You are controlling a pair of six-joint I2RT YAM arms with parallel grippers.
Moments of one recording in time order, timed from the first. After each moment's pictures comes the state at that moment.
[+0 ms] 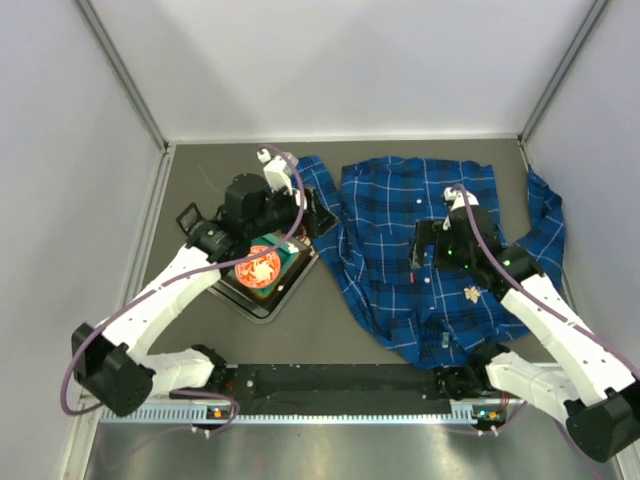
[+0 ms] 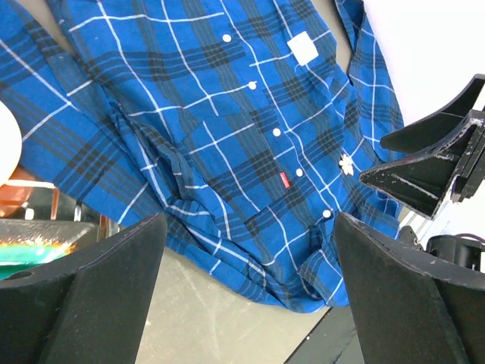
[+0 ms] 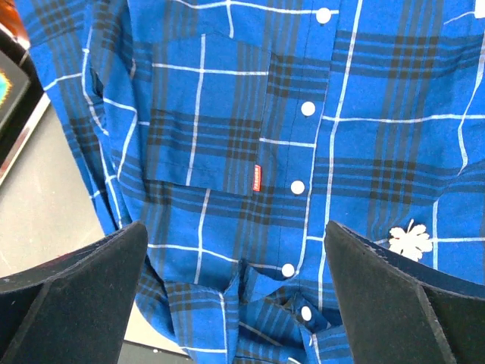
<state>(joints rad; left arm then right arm) -0.55 1.18 1.07 -0.25 0.28 -0.47 0.46 0.92 0.89 -0.70 0.13 0.38</state>
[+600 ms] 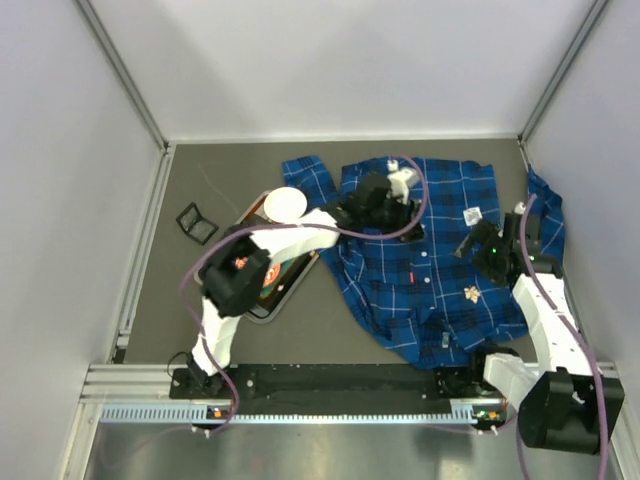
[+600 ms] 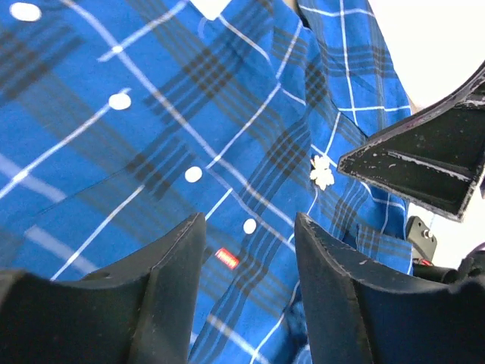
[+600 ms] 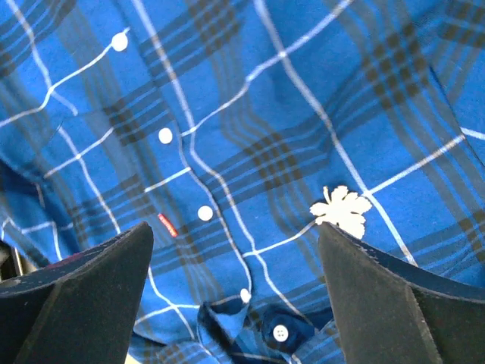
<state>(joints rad) -0.83 1.96 1.53 -0.03 0.35 -0.45 -0.06 0.99 0.75 -0.65 -0.06 0.53</state>
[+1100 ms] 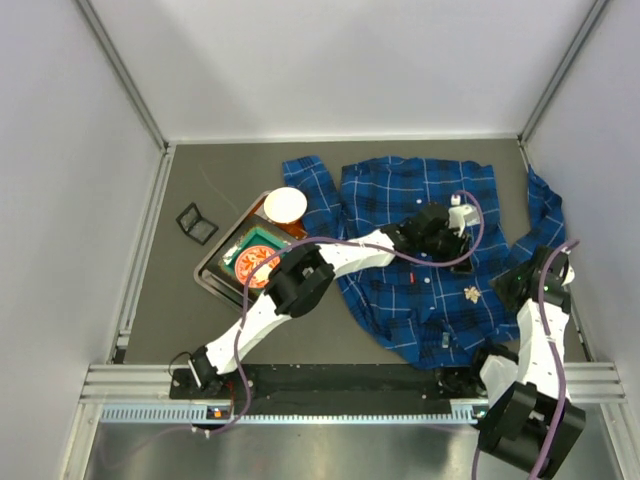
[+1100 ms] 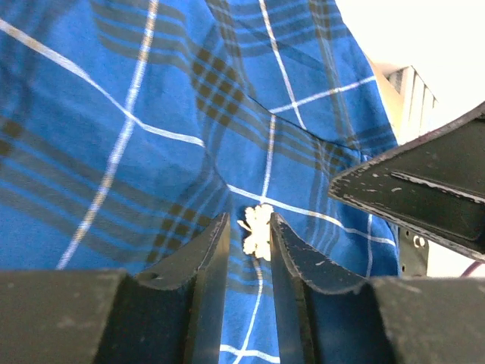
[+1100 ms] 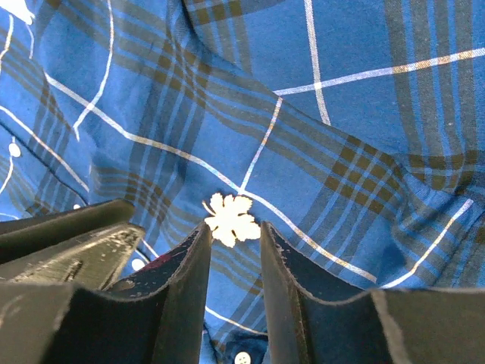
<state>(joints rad) -1.01 2.54 2.10 -0.03 0.48 -0.49 -0.44 0.82 0.52 -0.64 -0.06 0.66</state>
